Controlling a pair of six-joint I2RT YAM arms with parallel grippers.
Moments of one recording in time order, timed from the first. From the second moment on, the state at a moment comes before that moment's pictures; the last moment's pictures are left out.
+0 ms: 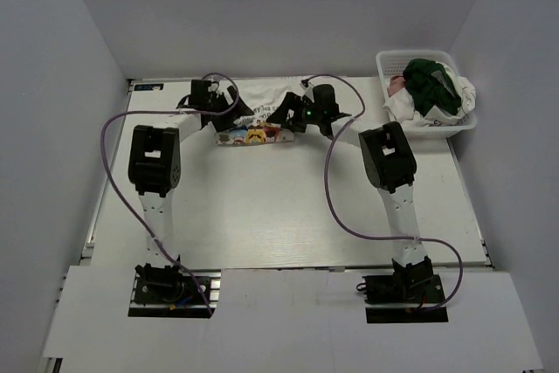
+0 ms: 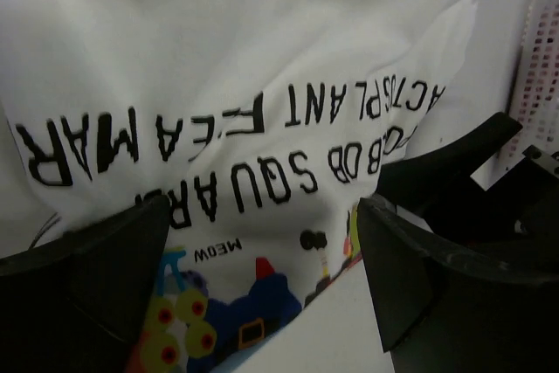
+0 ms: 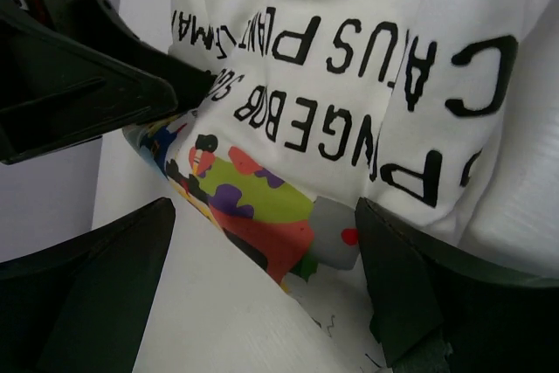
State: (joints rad) left arm -0.14 2.25 1.63 -0.11 0.44 -0.64; right arm 0.43 2.40 1.72 0.20 -0.60 0.69
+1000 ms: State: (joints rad) left arm -0.31 1.44 0.92 -0.16 0.47 -0.58; right arm 0.59 1.80 1.13 0.23 -0.43 0.61
